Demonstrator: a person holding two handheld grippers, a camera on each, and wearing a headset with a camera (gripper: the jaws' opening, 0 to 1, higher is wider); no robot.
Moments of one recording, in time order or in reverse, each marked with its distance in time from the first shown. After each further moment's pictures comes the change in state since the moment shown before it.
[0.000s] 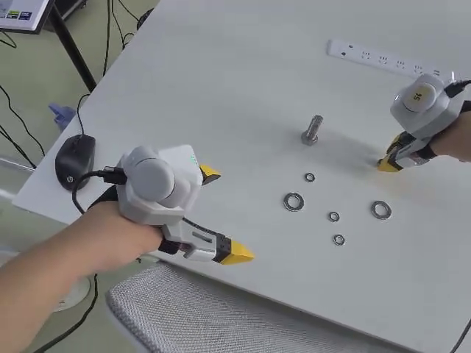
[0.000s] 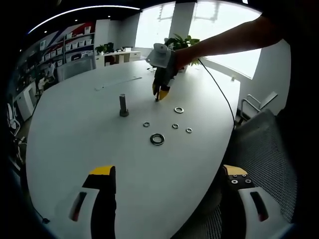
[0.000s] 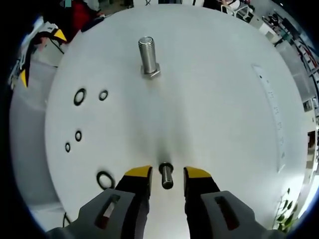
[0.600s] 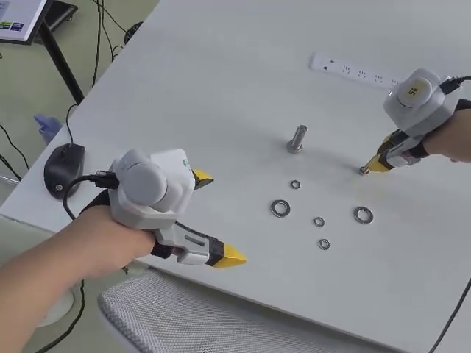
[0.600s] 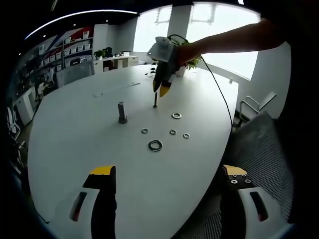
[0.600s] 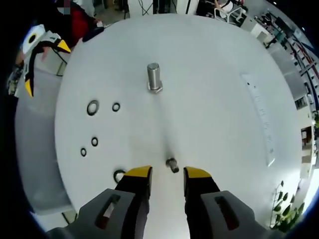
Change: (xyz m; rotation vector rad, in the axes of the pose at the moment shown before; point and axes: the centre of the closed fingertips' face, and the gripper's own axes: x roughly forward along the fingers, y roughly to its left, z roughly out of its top) left arm -0.006 -0.006 0.013 0.024 -0.034 -0.002; right arm -0.047 0.009 0.010 0.031 -0.028 -0.039
